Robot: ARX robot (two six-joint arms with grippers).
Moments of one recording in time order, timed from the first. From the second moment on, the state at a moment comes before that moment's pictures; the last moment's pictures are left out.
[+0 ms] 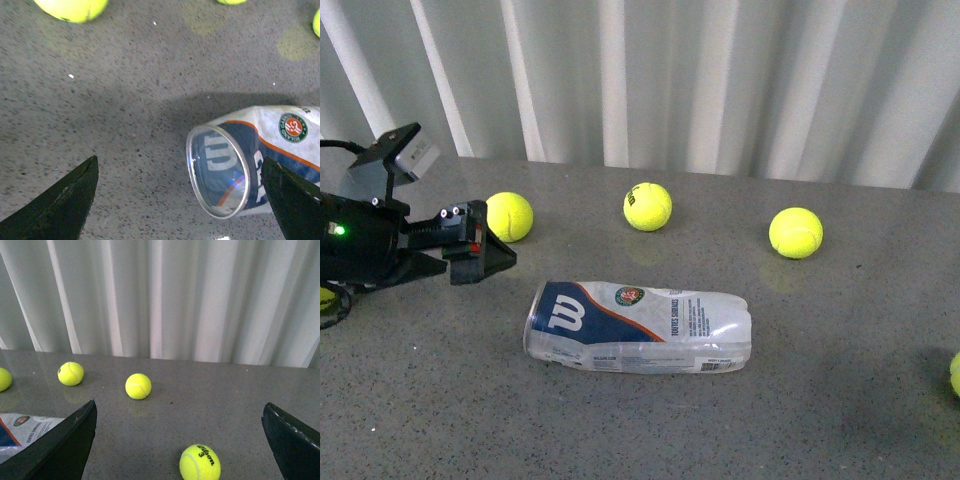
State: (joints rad) left arm -0.04 1.97 0.91 0.30 0.39 -0.05; right arm 0.00 0.00 0.00 0.00 0.00 -0.01
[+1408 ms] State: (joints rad) left arm -0.14 1.77 0.86 0.26 0.49 -0.09; right arm 0.00 0.00 0.00 0.00 0.00 -0.01
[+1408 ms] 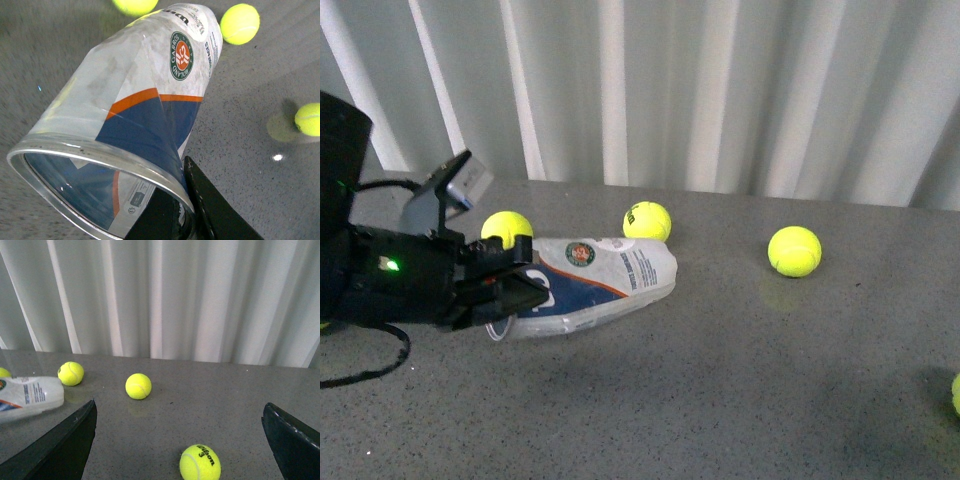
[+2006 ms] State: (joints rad) left arm -0.31 1.49 1.20 -0.54 0.01 1.51; right arm 0.00 0.00 0.00 0.00 0.00 -0.01
